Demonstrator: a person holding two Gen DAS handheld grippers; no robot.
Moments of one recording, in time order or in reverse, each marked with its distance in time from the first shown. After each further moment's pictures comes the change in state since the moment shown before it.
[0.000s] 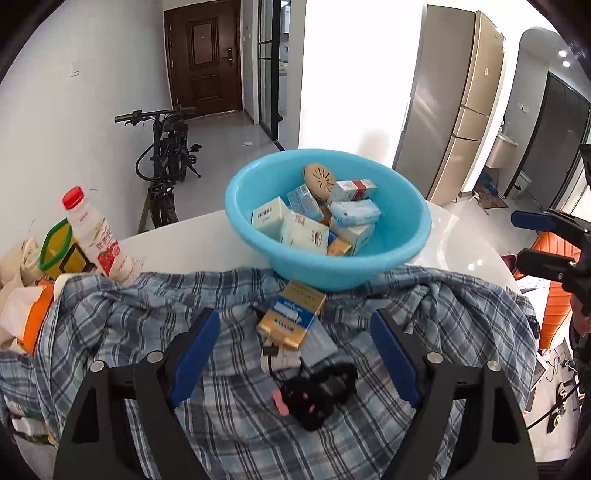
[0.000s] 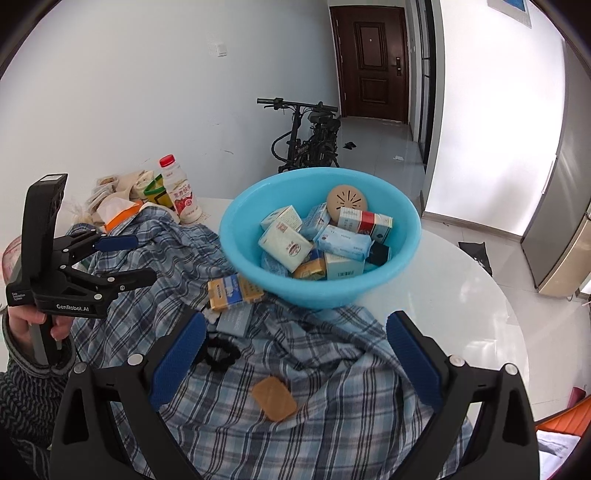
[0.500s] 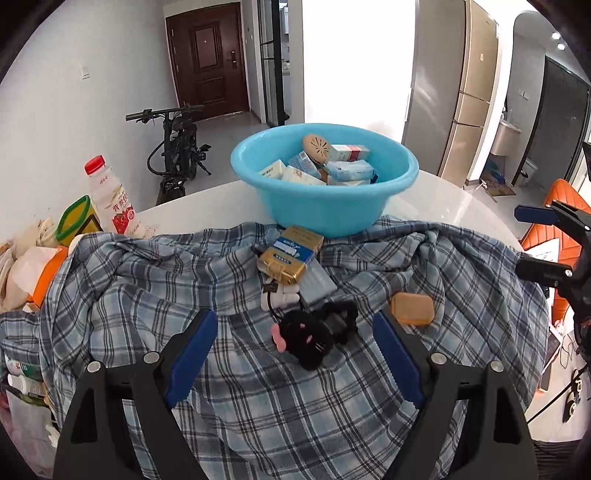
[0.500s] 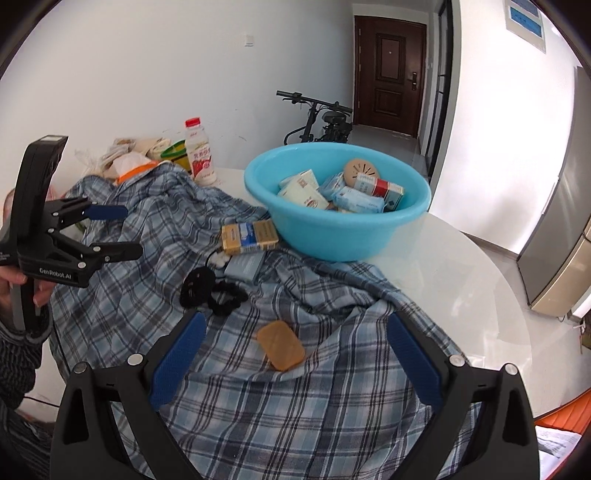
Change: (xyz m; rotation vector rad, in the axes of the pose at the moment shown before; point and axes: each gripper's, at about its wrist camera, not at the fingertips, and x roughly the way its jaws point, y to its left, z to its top) left arm -0.018 -0.021 -0.081 0.033 -0.011 0.057; right arm -0.003 0.027 -0.084 -0.120 -0.016 -0.017
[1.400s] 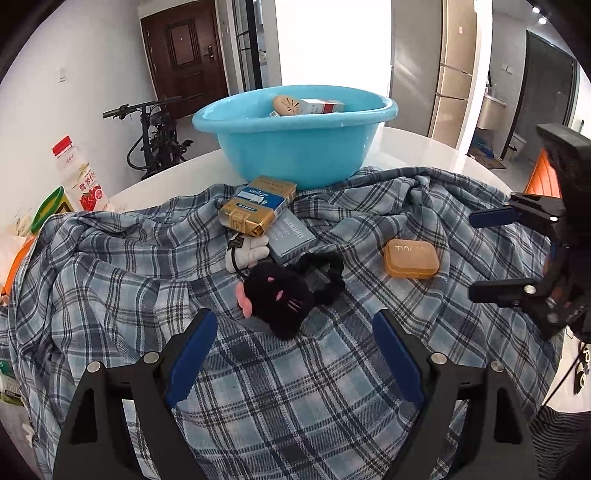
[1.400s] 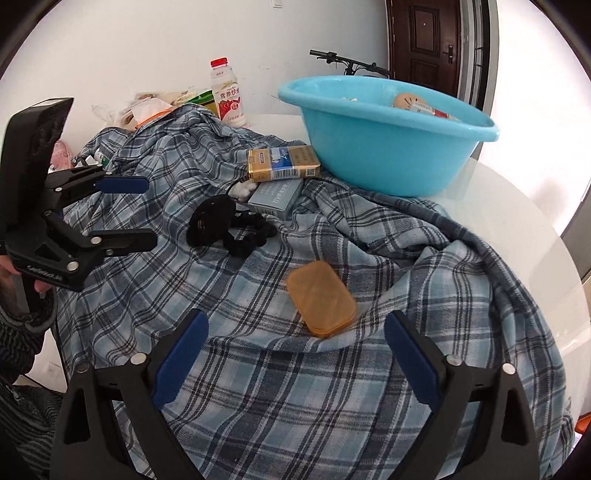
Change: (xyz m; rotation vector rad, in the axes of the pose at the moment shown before) left arm 0.048 -0.024 -0.048 0.079 0.041 -0.040; right arm 0.079 0.010 -0.051 -0.027 0.119 0.143
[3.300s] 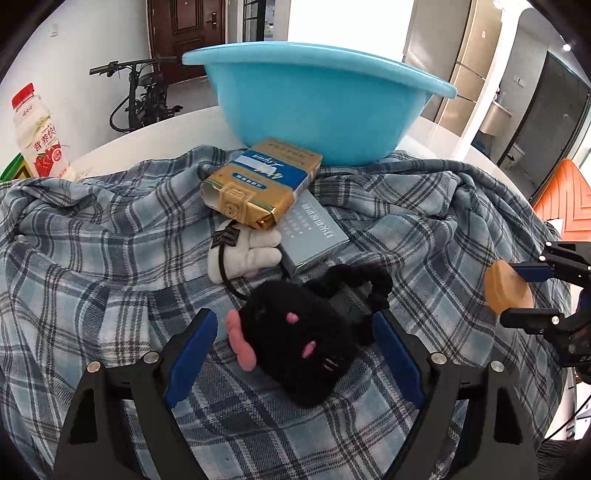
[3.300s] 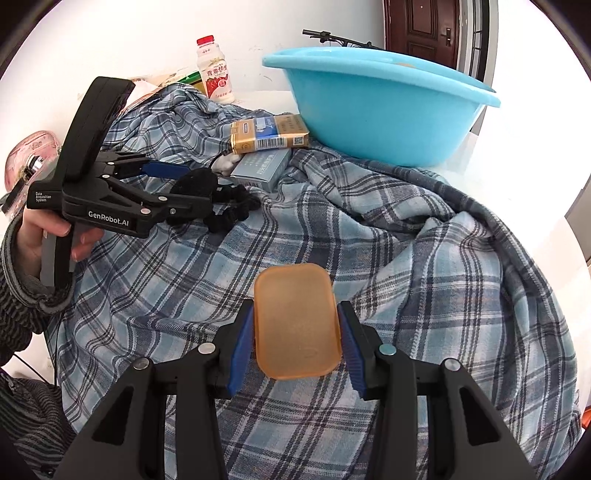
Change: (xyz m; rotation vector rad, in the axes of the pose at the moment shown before) left arm 0.093 0.030 0.019 -0.095 0.098 -0.096; right arm 0.020 -0.006 -0.007 0.017 0.077 -0.013
